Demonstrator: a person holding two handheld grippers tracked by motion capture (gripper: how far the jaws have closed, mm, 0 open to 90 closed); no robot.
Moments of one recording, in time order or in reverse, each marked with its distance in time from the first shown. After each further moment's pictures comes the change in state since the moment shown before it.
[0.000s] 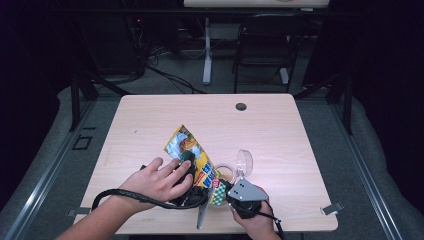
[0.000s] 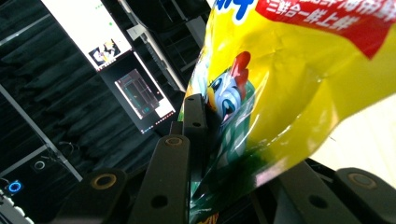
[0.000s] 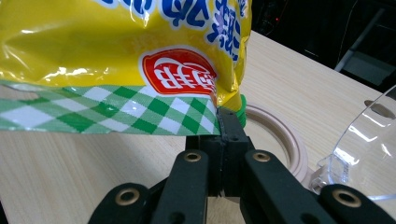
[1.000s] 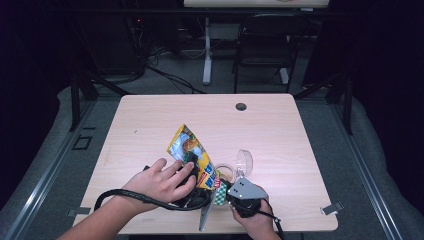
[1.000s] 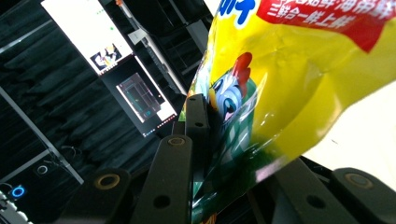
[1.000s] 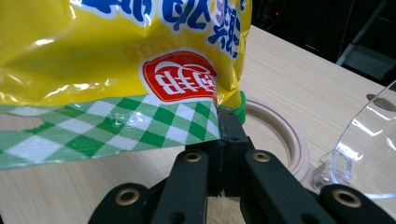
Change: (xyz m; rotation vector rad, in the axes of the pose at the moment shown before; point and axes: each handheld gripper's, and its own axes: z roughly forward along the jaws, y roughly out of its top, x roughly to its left) left arm 0.002 0.005 -0.001 -0.026 0.005 0.001; right arm -0.002 -0.002 0.004 0.012 0.001 0.016
